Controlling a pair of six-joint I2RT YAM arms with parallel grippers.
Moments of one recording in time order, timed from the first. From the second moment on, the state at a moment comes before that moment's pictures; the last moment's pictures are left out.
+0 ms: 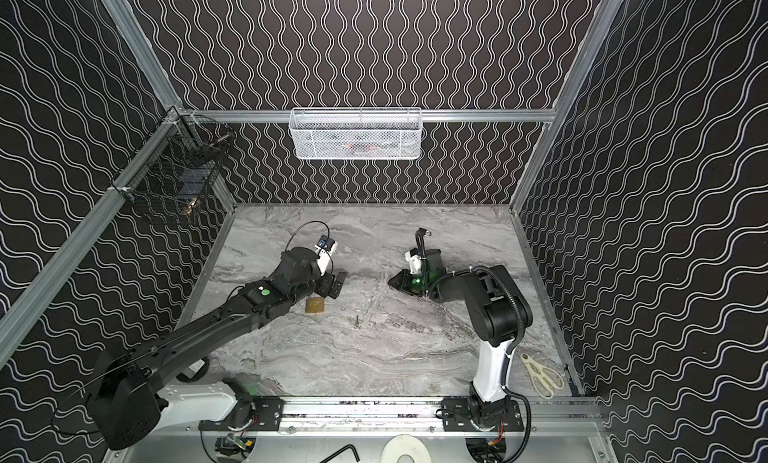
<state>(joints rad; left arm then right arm) -0.67 1.28 0.92 -0.26 -0.22 -0.03 0.32 1.91 0.86 0.26 -0.58 0.58</state>
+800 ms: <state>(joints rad) -0.67 1.22 0.98 -0.33 -0.11 -0.10 0.20 2.15 1.57 -0.01 0.02 0.28</state>
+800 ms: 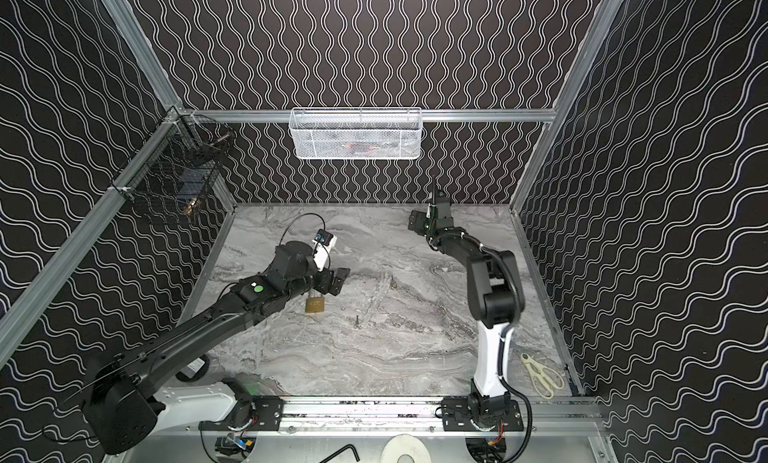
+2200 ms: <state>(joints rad) -0.67 0.99 0.83 -0.39 -0.11 -0.21 0.19 2.46 2.01 -0.55 0.01 0.16</state>
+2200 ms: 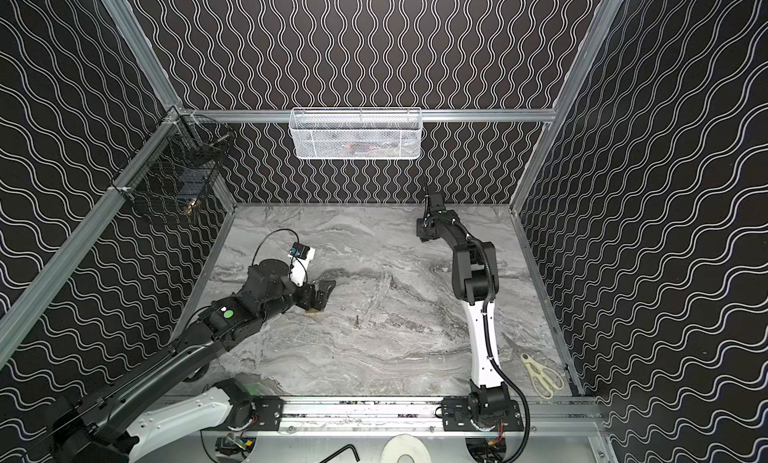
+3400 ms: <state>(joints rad) -0.65 1.29 0.91 -0.27 0.13 -0.24 0.36 1.55 0.86 -0.29 -0.12 0.37</state>
